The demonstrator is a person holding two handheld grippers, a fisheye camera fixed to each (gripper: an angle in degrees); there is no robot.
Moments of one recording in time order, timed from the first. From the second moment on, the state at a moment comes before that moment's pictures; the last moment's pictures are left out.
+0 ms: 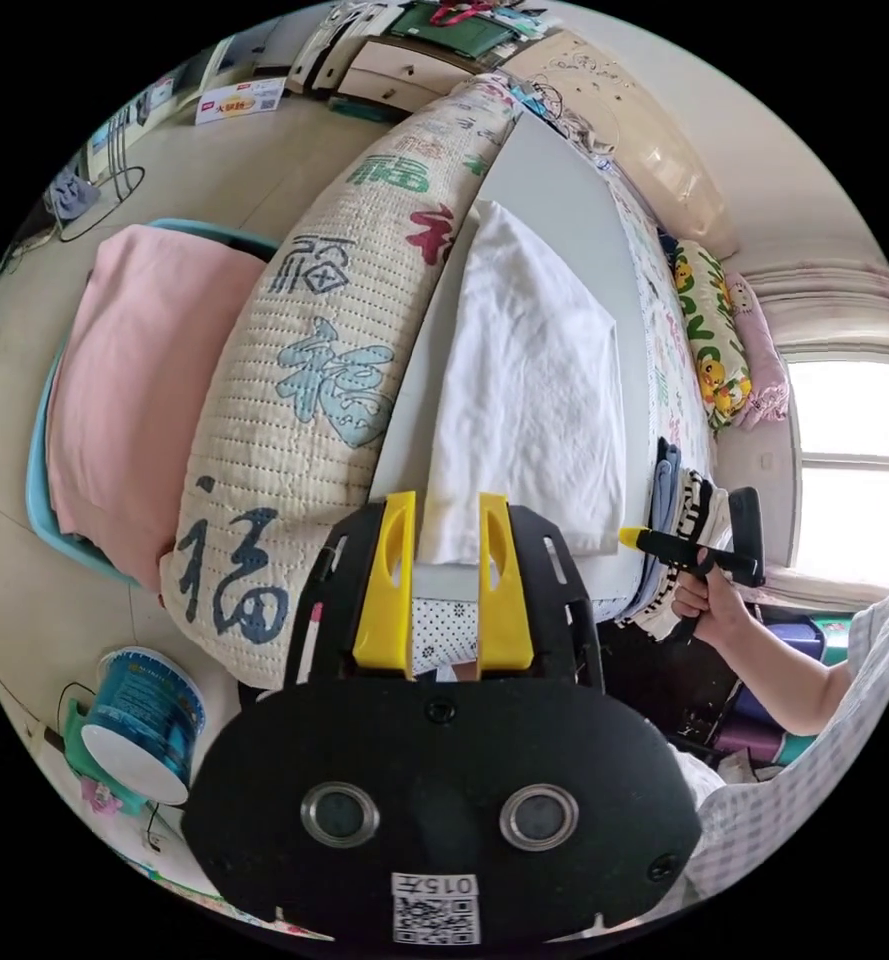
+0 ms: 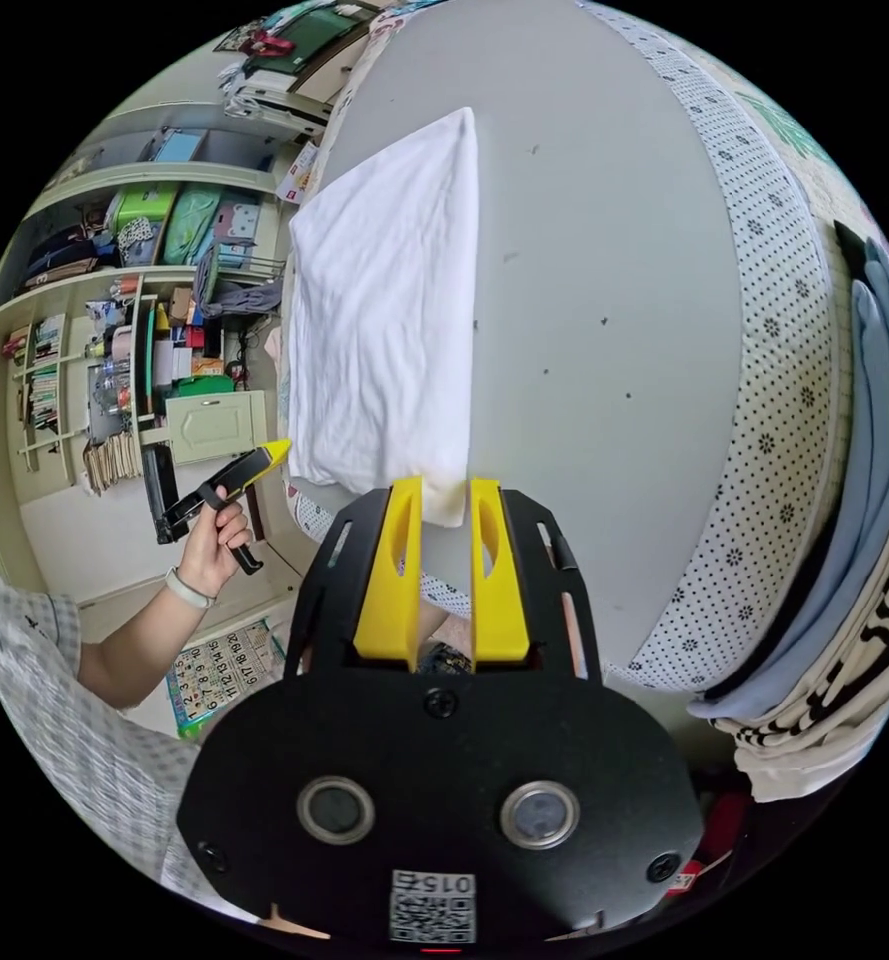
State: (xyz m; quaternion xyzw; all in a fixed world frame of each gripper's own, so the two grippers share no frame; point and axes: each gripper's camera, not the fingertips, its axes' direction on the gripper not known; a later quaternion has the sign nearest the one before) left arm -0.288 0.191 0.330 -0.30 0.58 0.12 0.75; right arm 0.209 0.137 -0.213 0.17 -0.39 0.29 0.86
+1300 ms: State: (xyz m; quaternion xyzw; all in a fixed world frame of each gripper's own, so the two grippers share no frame) left arm -0.048 0.319 0.507 -0.24 0.65 0.08 0.72; right arm 0.247 -0.031 -0.346 0.28 -0.27 0.18 0.91
